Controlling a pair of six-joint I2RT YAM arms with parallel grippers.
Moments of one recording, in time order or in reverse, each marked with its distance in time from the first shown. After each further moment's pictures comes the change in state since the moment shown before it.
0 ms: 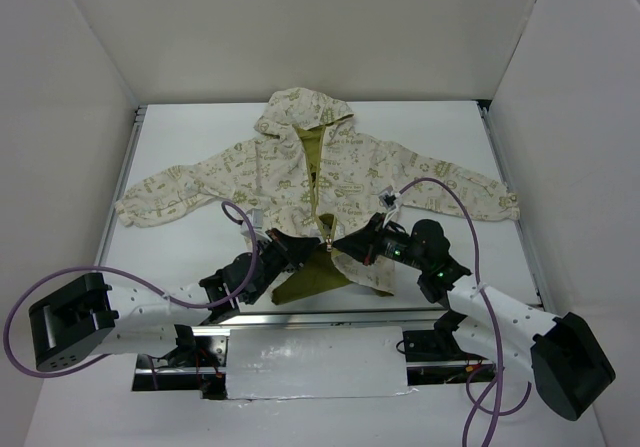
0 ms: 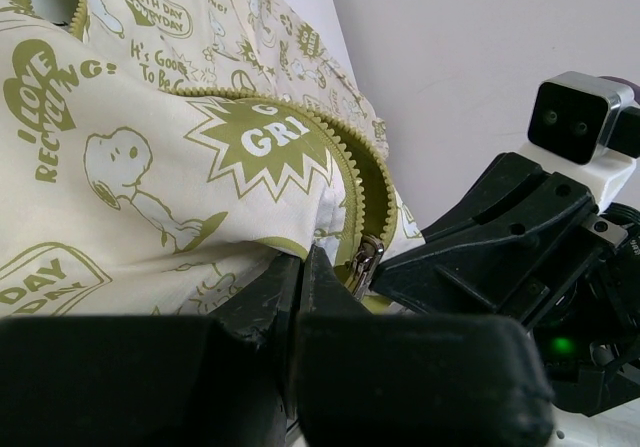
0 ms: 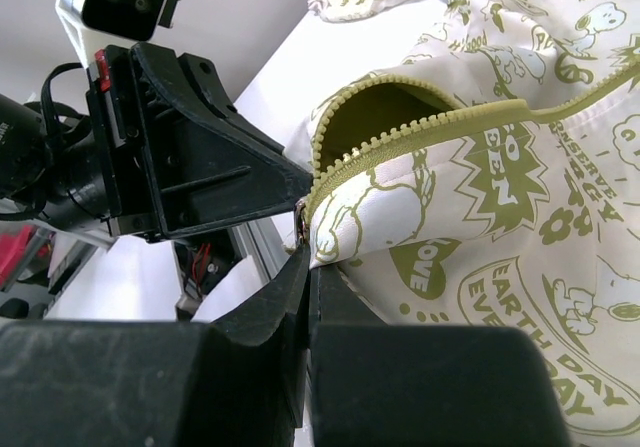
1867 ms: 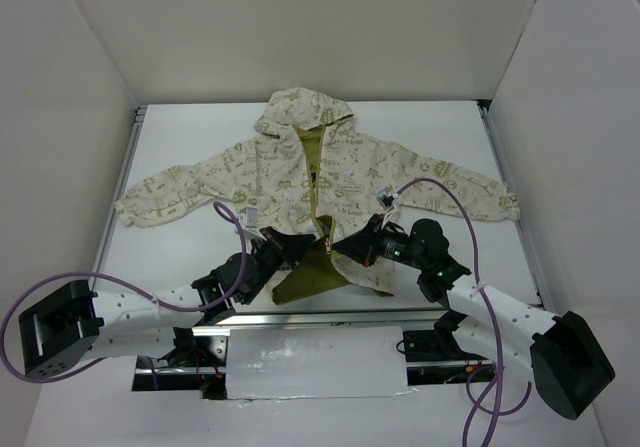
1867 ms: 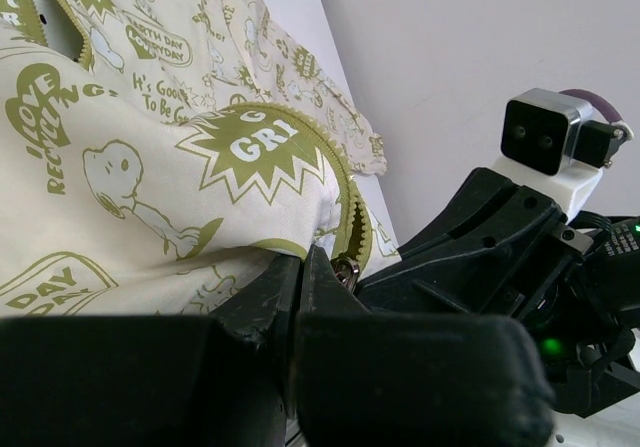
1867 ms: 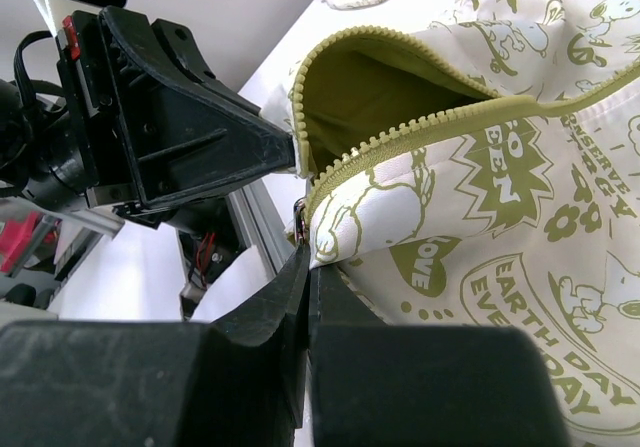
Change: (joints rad) left arm 0.000 -0.082 0.000 -0.046 -0.026 0.048; right arm 0.001 0.009 0.003 -0.010 -0.028 -0.005
